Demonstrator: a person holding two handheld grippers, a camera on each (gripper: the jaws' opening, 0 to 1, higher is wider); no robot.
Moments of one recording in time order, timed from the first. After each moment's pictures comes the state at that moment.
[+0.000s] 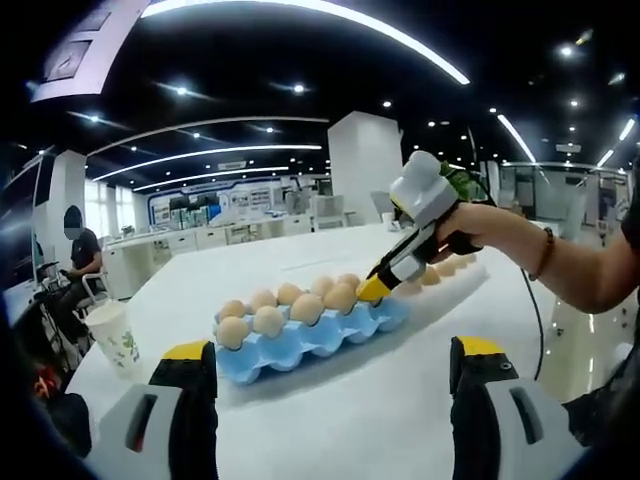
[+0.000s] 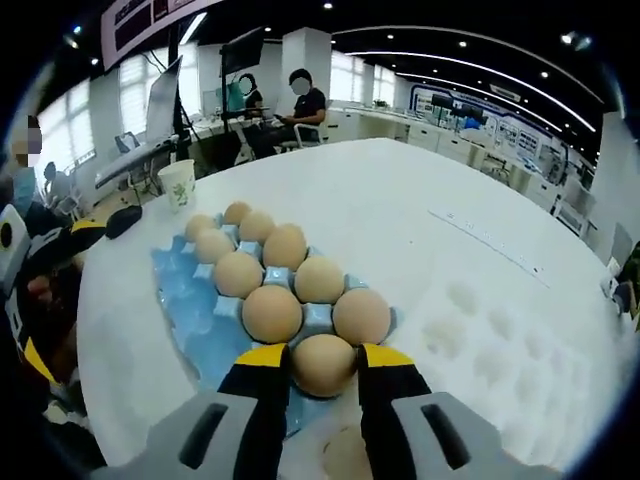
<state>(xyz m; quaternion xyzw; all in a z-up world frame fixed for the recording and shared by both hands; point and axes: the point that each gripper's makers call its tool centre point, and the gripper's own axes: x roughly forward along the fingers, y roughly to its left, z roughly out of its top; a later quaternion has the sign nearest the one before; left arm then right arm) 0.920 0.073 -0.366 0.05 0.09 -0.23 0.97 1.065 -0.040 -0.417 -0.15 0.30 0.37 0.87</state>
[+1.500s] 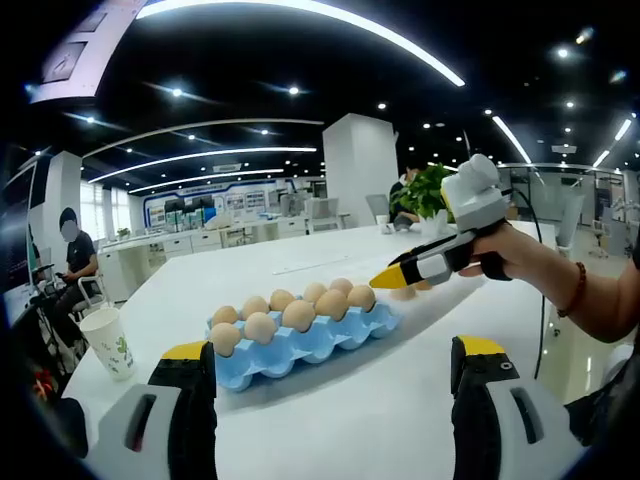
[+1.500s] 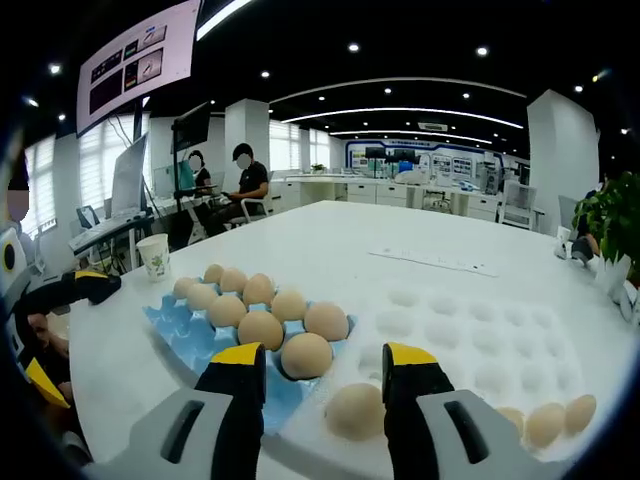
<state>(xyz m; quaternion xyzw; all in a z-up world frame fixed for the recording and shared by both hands) 0.932 0.073 -0.360 0.05 0.08 -0.24 0.97 1.045 -0.076 -0.380 -0.04 0.16 0.25 0.95</state>
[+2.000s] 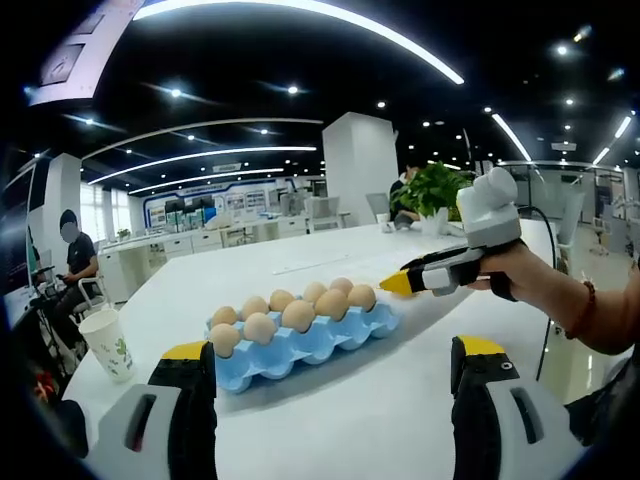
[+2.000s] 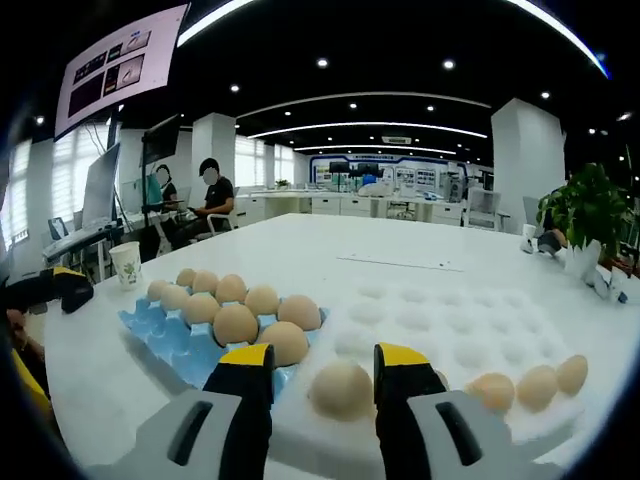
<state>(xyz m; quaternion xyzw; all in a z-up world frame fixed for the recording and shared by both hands) 0.935 0.069 -0.360 0.05 0.08 -0.24 0.97 1.040 -0.093 -0.391 -0.03 0.14 0.18 0.97</state>
